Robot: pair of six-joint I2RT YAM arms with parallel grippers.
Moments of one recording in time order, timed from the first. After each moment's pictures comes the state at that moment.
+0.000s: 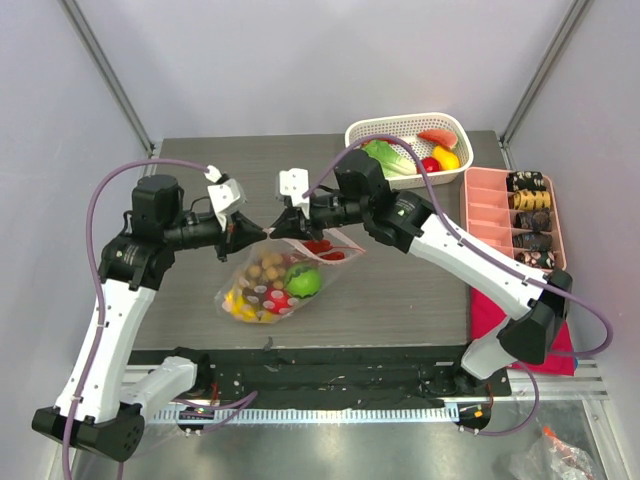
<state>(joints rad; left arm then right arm) -0.24 0.97 1.26 -0.78 0.89 0.41 0.88 1.53 1.56 -0.35 -0.65 -0.42</state>
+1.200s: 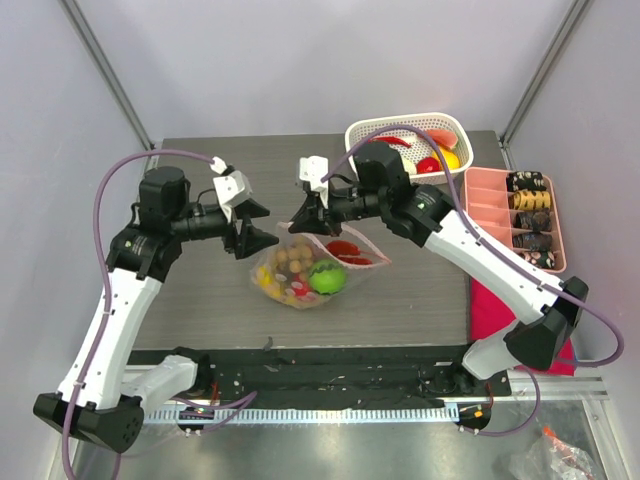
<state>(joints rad) -0.26 1.01 1.26 -0.67 0.92 0.37 0.79 1.46 1.56 -0.45 -0.68 -0.37</state>
